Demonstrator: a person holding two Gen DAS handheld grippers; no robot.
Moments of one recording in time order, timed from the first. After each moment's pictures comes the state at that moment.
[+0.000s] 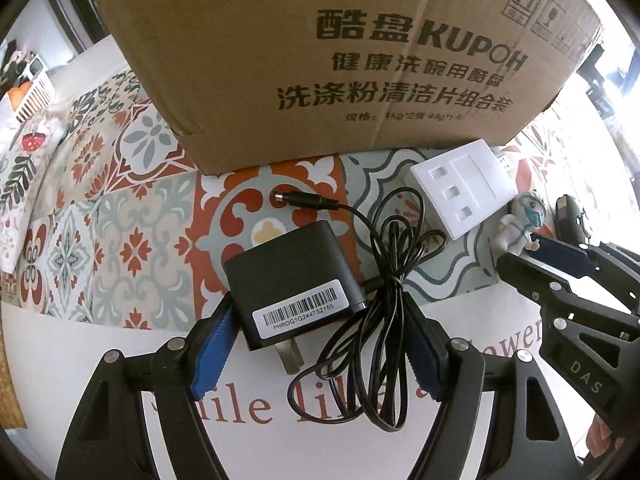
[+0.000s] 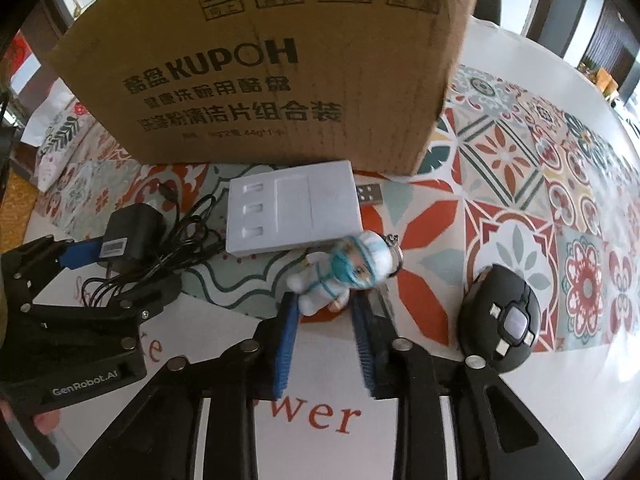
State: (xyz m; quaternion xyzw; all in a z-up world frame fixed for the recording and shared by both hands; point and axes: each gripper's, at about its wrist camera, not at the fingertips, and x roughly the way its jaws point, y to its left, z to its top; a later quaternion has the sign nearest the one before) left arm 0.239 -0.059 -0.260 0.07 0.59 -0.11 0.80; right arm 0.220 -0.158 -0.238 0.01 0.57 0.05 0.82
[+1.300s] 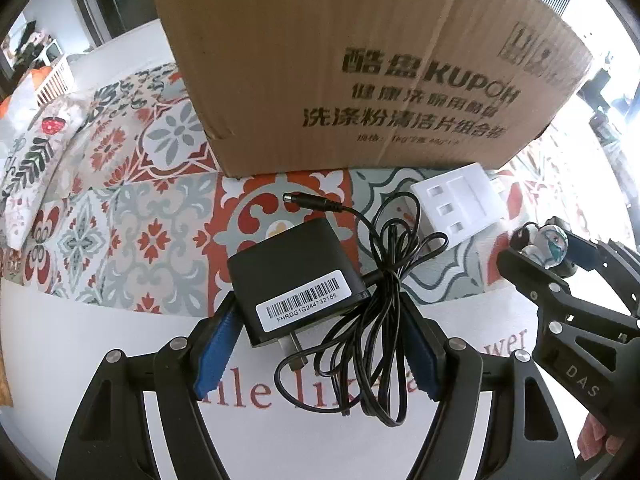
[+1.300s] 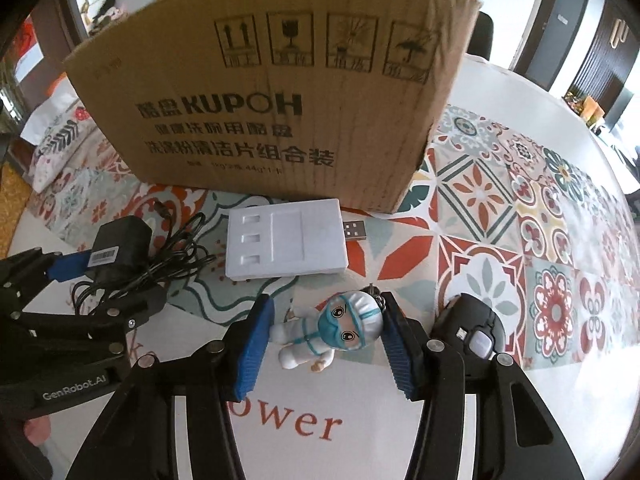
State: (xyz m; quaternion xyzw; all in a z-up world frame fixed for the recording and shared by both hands) left arm 0.219 -0.052 -0.220 0.03 0.57 -0.10 0.81; right arm 0.213 -0.158 -0.204 -0.03 0.53 0.03 0.84
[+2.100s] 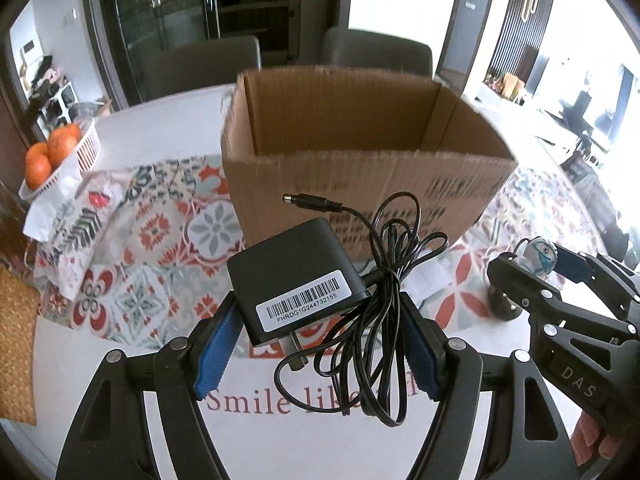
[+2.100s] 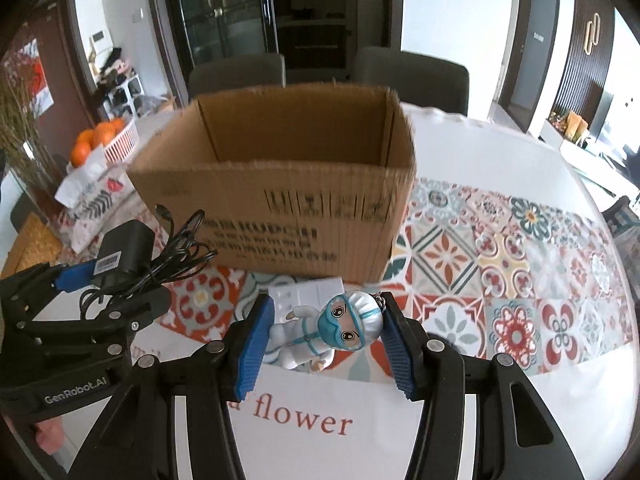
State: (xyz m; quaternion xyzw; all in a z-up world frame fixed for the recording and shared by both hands) left arm 0.201 -0.043 -0.114 0.03 0.48 -0.11 0.87; right arm 0.195 -0.153 -0.115 0.00 0.44 0.03 0.90
